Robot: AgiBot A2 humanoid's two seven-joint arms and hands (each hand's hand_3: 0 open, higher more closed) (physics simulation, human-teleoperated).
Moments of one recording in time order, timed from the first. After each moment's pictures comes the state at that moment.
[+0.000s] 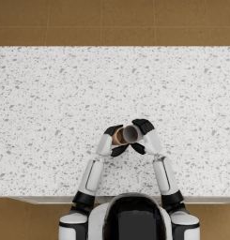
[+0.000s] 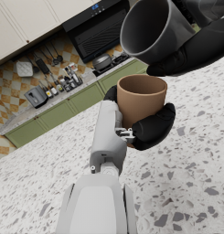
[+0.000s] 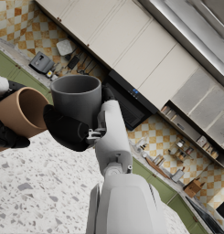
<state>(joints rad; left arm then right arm) 0.27 1.52 0.32 -1.50 1.92 -0.04 -0.01 0.33 -1.47 0.29 1.72 2.19 0.10 0.01</state>
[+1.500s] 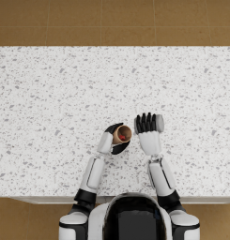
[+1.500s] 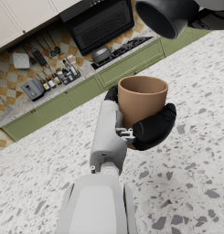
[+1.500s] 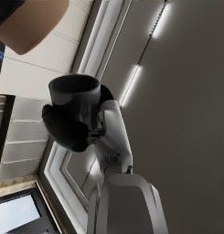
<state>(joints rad) 0.30 1.55 0.31 -1.42 1.92 -0.05 0.00 0.36 -1.54 0.34 1.83 3.64 0.11 0.01</state>
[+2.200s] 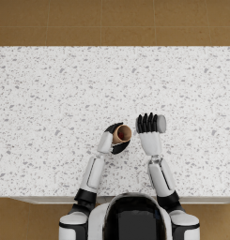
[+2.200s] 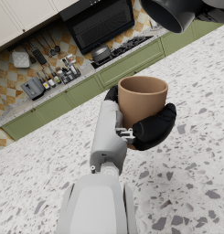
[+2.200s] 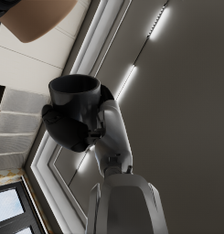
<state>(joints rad) 0.30 1.55 0.30 -1.41 1.92 -0.05 0.00 0.35 -1.54 0.33 1.84 3.72 0.11 0.01</state>
